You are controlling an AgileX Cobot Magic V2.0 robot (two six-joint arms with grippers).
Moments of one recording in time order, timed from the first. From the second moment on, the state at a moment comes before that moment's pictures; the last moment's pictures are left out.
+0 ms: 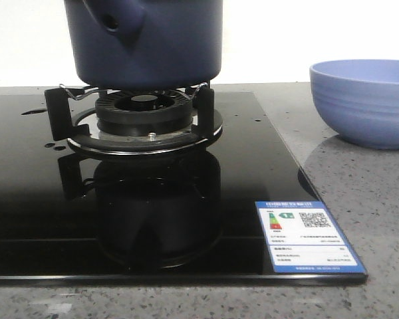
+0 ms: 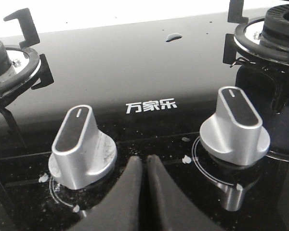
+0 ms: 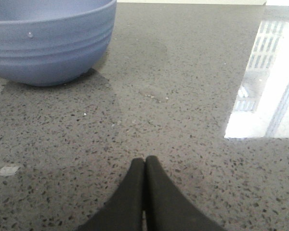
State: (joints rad) left arm -0.07 0.00 0.00 -0.07 0.34 0.14; right arm -0.06 -0.01 0.01 -0.07 0.33 0.01
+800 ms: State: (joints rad) left arm -0.07 0.00 0.00 -0.01 0.30 0.14; right arm -0.06 -0.01 0.01 -0.50 0.20 0.01
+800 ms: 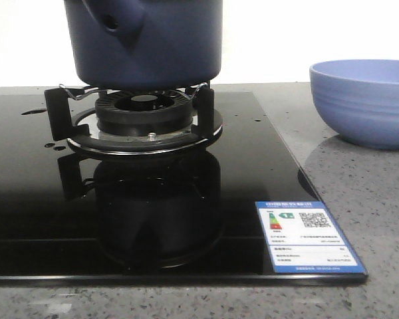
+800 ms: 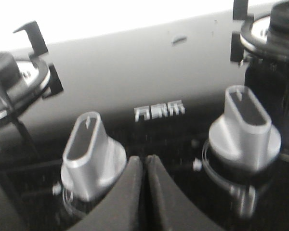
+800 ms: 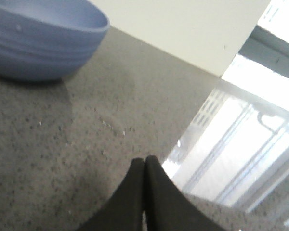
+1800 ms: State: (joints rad) left arm -0.14 0.18 -0.30 -0.76 0.29 0.46; right arm -0.06 0.11 -0.31 0.27 0.38 0.06
